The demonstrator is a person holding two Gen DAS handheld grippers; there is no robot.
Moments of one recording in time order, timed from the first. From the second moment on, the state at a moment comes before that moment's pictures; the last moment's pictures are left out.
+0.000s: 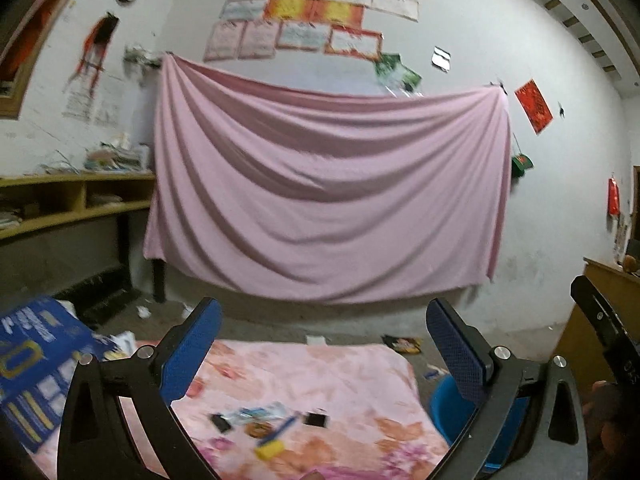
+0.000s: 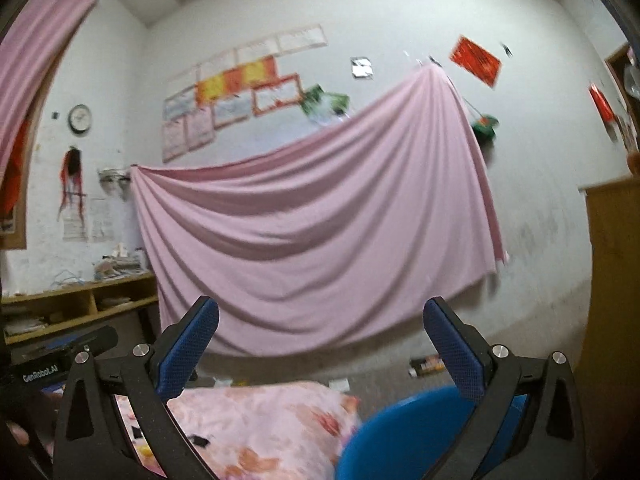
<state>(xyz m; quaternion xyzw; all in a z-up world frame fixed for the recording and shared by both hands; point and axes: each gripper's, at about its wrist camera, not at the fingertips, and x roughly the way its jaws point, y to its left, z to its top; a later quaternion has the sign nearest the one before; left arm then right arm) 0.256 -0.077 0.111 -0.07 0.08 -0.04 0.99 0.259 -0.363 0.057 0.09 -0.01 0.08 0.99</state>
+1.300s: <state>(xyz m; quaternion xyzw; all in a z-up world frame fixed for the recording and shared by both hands) 0.309 0.028 -0.002 -0.06 0.30 0.00 0.95 0.339 -0.215 0.001 -0.03 0.21 0.17 0.96</state>
